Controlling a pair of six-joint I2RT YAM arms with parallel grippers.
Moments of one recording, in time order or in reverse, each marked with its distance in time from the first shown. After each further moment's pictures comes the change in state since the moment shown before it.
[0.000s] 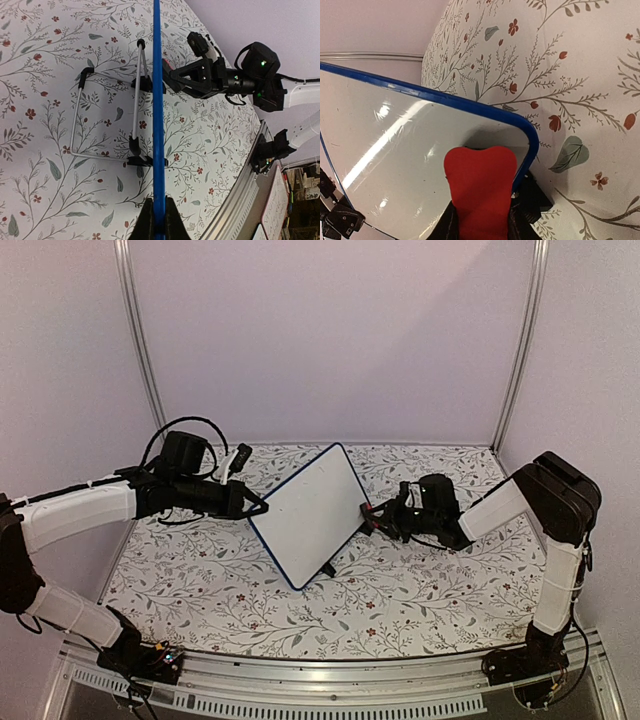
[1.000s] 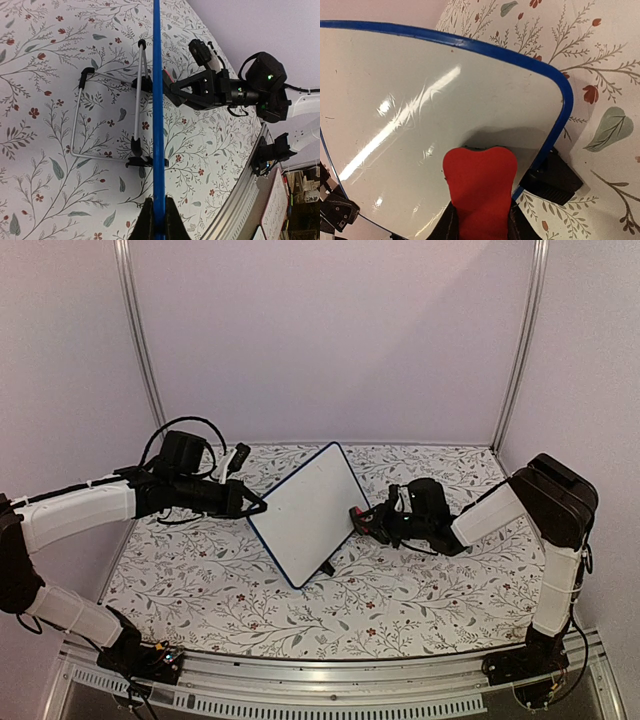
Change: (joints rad) left arm 0.008 0.000 0.000 -0.002 -0.004 -0.007; right arm 0.087 0.000 0.007 0.005 0.053 0.012
